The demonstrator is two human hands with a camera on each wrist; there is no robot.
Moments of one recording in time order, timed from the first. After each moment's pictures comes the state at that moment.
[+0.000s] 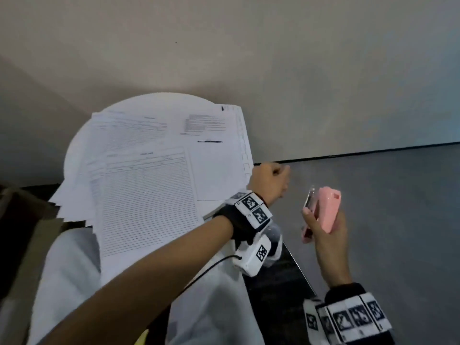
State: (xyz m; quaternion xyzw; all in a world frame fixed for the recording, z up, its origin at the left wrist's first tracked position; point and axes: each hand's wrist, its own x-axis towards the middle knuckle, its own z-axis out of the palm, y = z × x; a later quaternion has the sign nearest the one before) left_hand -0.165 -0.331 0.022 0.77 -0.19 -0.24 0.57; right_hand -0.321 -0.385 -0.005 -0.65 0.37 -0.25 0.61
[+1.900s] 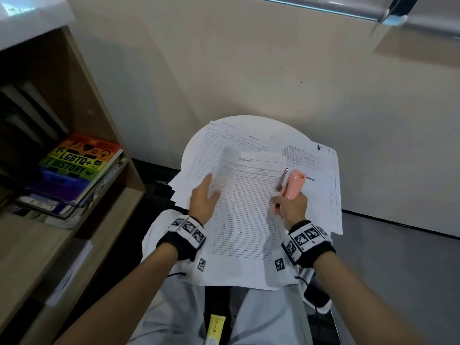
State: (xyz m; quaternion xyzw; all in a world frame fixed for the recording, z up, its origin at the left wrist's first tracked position) left_hand -0.055 -0.021 -0.036 0.81 -0.03 -0.01 0.59; right_hand -0.072 -0.241 -0.026 -0.68 0.36 -0.06 0.63
